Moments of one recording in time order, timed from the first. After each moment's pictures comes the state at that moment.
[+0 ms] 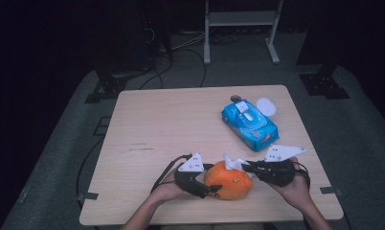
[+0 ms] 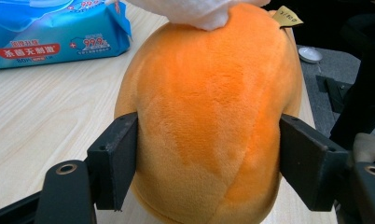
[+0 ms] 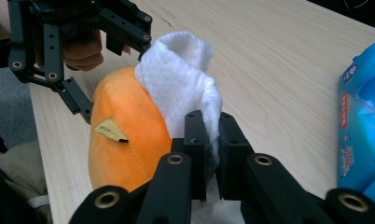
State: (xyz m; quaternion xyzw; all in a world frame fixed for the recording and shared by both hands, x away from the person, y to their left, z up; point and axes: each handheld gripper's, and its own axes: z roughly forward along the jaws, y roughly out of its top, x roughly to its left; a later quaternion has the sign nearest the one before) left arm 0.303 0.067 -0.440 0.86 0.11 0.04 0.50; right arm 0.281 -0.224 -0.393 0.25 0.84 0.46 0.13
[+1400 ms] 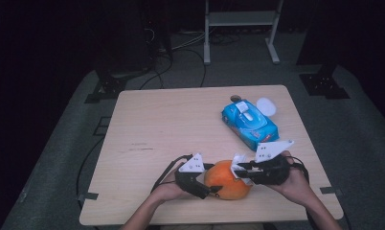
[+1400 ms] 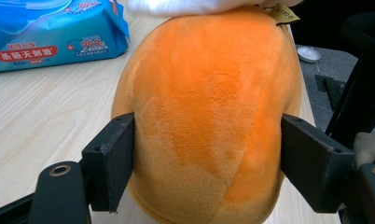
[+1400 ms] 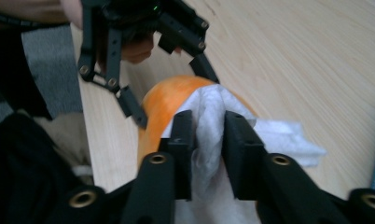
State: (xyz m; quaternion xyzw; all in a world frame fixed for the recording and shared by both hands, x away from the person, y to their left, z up) left arm 0.304 0.065 -0.441 0.86 0.10 0.04 0.50; right arm 0.283 -0.200 -0.364 0.19 0.88 0.42 0.08
